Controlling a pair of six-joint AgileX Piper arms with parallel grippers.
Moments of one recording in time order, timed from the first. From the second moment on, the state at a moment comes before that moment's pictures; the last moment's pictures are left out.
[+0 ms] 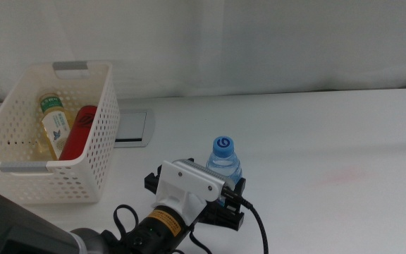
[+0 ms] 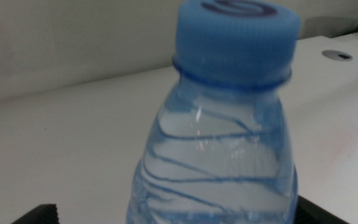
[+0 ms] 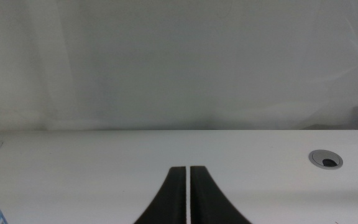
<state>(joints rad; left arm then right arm) -0.81 1.93 -0.56 -0.31 -1.00 0.01 0.20 0.24 -0.29 0.00 0.29 0.03</state>
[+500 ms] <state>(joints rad) -0.81 1.93 -0.68 -0.31 -0.81 0.01 0.20 0.24 -0.29 0.00 0.29 0.03</state>
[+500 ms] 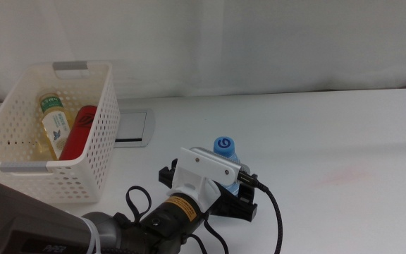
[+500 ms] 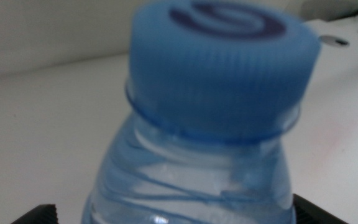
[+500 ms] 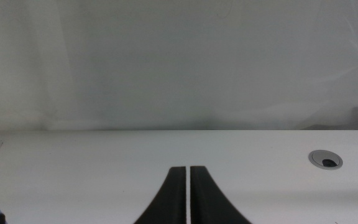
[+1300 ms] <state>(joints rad) -0.78 1.96 -0.72 -0.31 -0.74 0.01 0.20 0.24 -0.29 0.00 0.29 0.03</state>
